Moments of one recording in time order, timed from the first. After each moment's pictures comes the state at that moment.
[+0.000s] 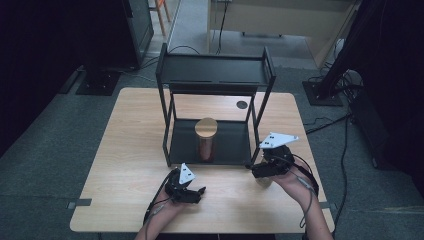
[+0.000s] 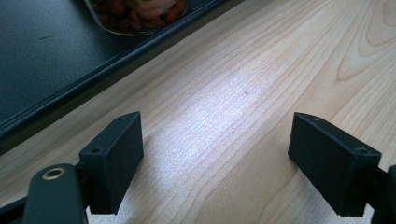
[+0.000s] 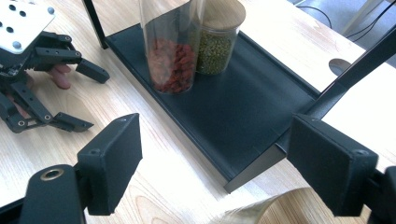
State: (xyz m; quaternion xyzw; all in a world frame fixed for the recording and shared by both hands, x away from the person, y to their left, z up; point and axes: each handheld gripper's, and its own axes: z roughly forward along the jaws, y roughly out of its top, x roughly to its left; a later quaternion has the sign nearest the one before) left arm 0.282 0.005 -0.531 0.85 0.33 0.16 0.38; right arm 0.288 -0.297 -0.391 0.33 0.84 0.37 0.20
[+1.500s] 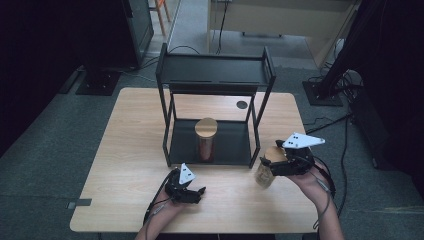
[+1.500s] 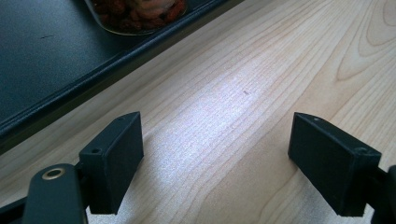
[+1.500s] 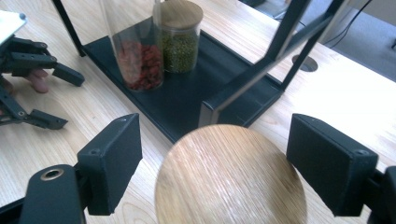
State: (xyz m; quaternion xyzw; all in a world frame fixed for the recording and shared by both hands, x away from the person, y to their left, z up) left arm 0.281 0.005 -0.531 0.85 0.33 0.16 0.38; right arm 0.285 -0.349 -0.395 0.35 0.81 0.40 0.22
